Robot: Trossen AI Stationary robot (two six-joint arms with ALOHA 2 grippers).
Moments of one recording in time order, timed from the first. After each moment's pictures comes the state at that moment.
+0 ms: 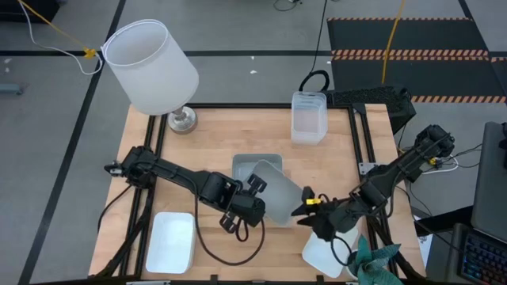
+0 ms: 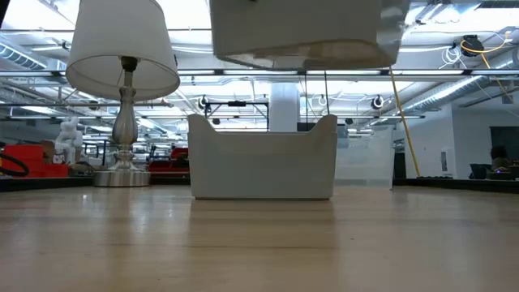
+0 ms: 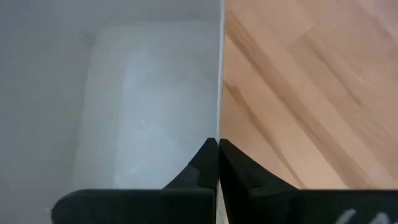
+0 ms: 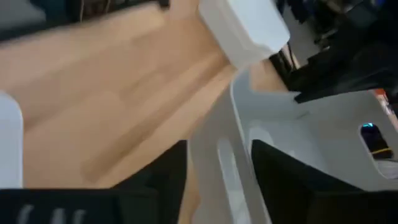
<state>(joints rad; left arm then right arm) -0.36 1.96 1.98 -1.15 -0.22 0.40 0.64 1.25 0.96 -0.39 0.39 -0.52</state>
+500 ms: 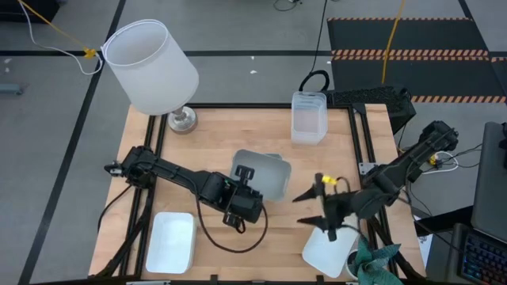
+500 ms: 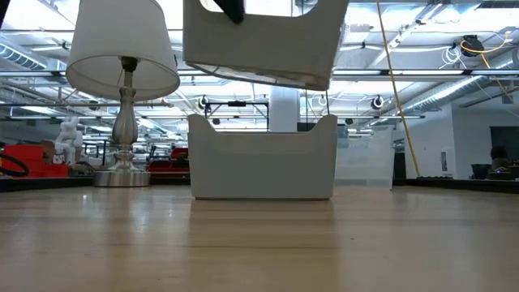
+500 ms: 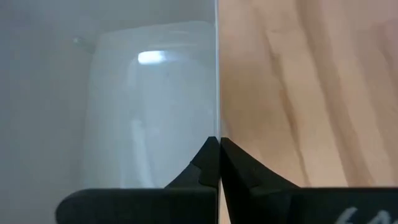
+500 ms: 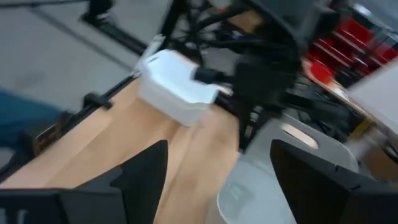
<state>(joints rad) -0.36 1.96 1.98 -1.27 -0.38 0.03 0.65 1.13 0.96 -0.17 0.48 -0.30</state>
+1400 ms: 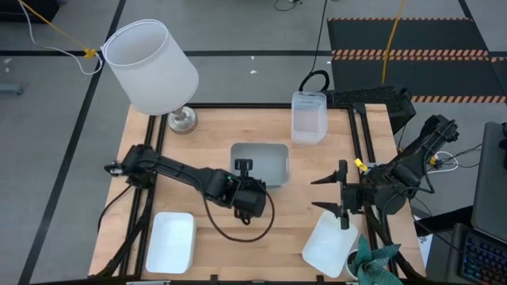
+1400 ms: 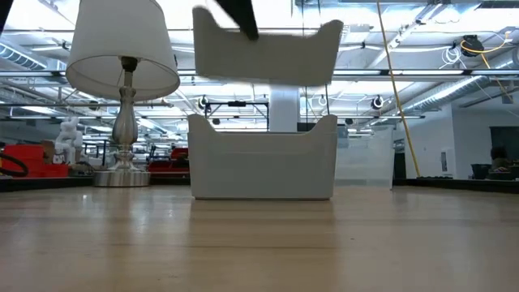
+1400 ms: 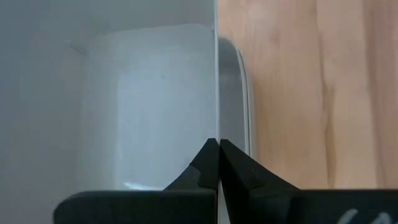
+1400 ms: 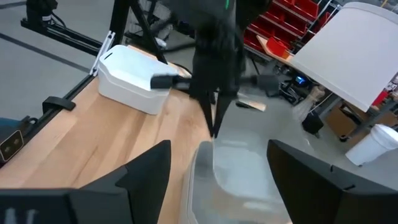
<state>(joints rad) -0.33 1.95 1.92 -1.18 -0.52 -0.13 0.75 0.96 0.96 -0.37 0.77 -0.12</state>
